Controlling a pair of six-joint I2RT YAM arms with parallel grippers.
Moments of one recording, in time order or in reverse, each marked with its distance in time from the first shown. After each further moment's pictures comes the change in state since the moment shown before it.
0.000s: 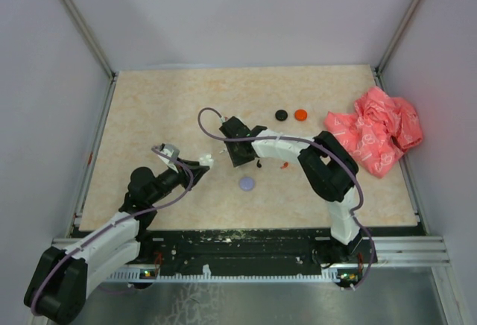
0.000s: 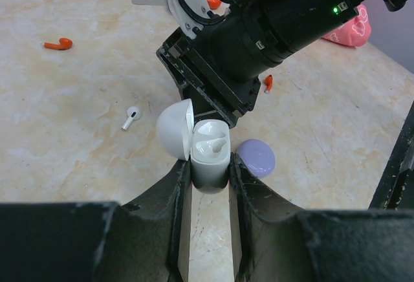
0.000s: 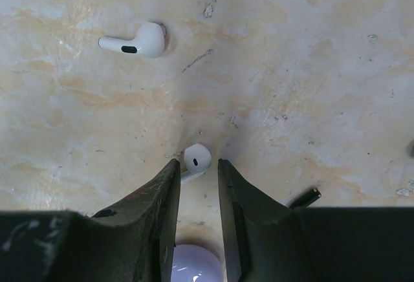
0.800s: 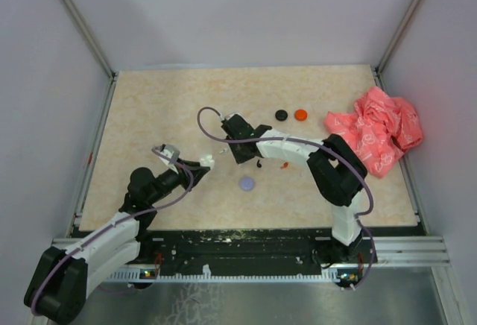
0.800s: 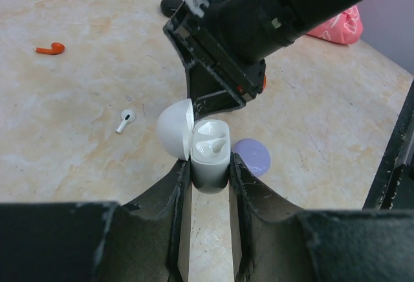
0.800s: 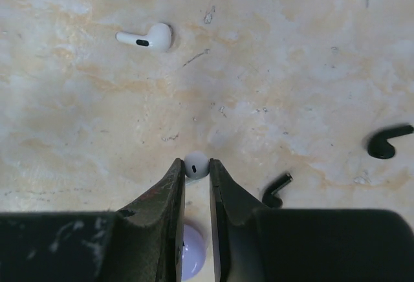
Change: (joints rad) left arm 0.000 0.000 -0.003 0.015 0.021 0.008; right arm 0.004 -0.048 -0.016 0.007 0.021 -0.079
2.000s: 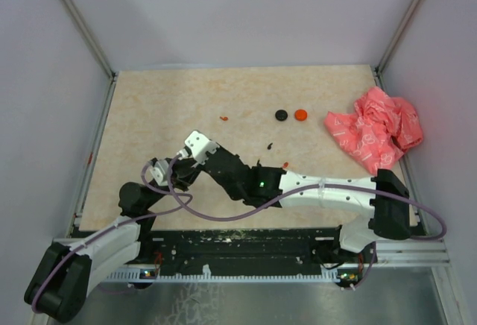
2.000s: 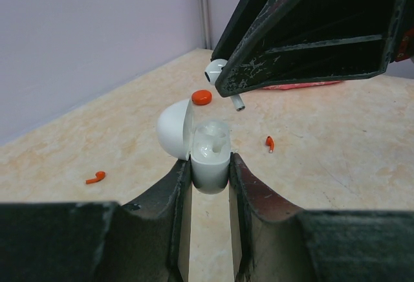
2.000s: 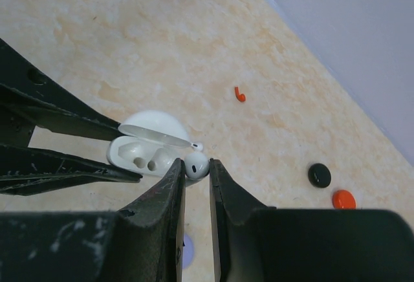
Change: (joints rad) left arm 0.000 0.026 -0.088 0.482 0.084 0.183; right arm 0.474 -0.447 -0.138 0.348 0.534 -0.496
